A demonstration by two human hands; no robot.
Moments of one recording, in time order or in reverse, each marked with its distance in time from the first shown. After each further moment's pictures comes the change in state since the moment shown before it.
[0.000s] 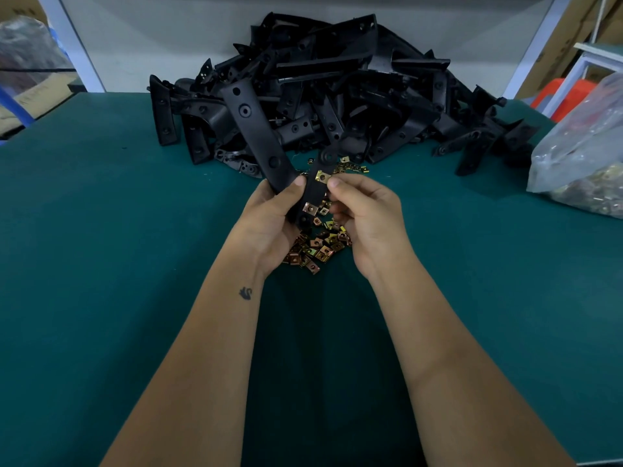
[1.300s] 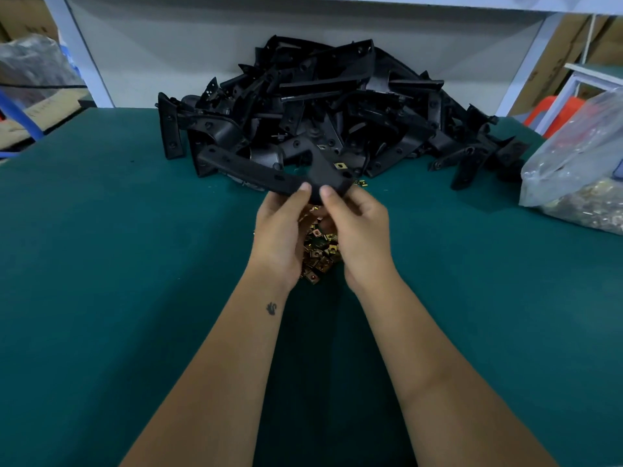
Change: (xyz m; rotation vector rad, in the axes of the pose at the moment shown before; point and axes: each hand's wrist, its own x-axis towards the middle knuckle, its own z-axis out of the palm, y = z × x) left_hand -0.003 -0.013 0.020 -0.076 0.141 0.159; right_hand -0.007 0.006 0.012 -0.096 0.012 -0.171
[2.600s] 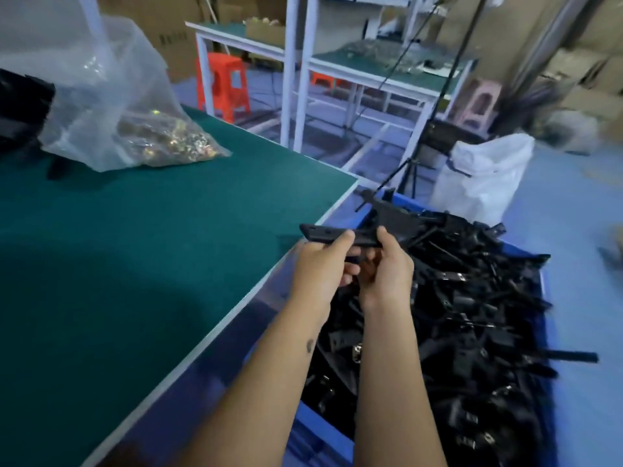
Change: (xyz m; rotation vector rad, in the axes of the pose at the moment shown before) left_hand -0.261 -0.239 0.264 0.508 -0.734 -0.724; right_hand -0.223 -0.091 -0.378 0.314 1.356 -0.004
